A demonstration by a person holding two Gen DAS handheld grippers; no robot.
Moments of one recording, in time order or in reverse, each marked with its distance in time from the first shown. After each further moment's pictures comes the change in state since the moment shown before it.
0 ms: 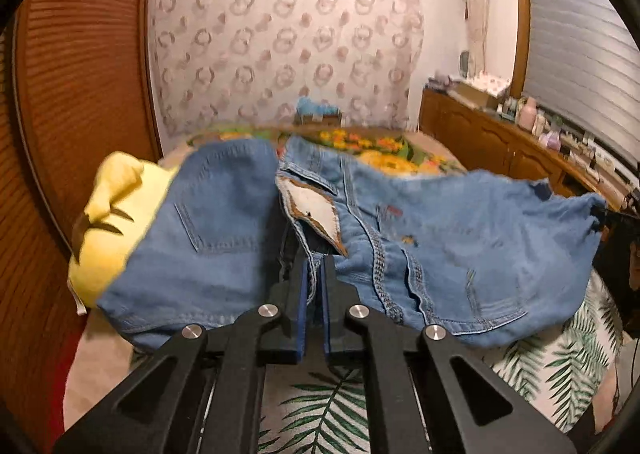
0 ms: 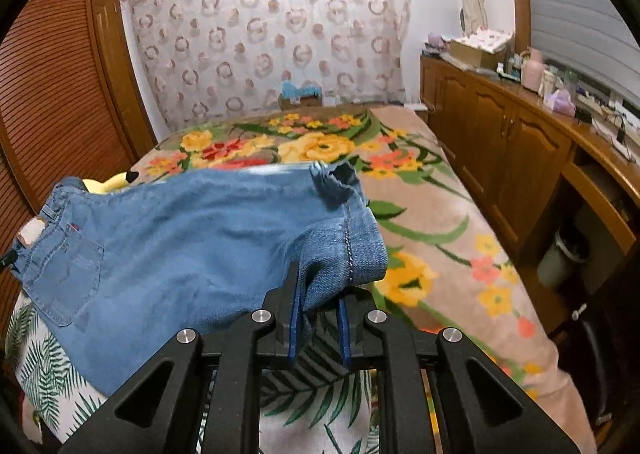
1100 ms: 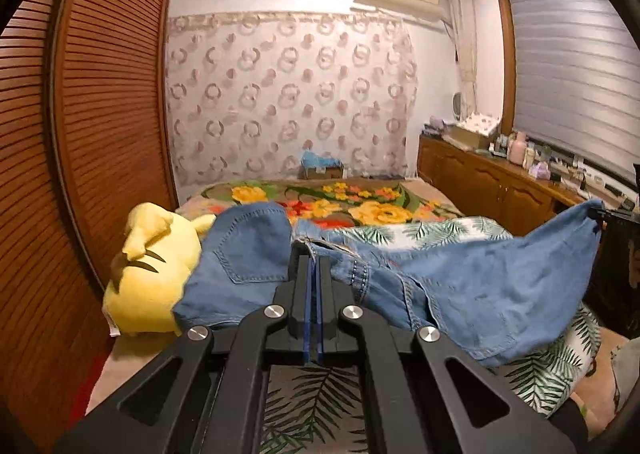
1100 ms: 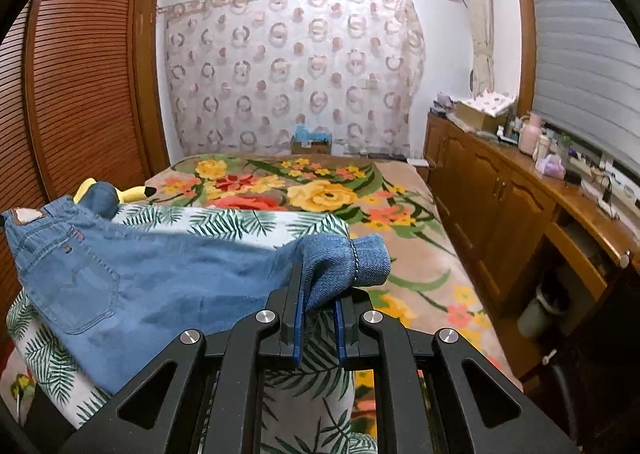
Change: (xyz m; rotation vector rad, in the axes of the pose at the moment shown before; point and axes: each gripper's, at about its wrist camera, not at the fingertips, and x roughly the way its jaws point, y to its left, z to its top) left arm -0.103 0.003 0.002 0.019 -0.186 0.023; right arm -0.078 0.018 -0.046 -0.129 -0.163 -0.012
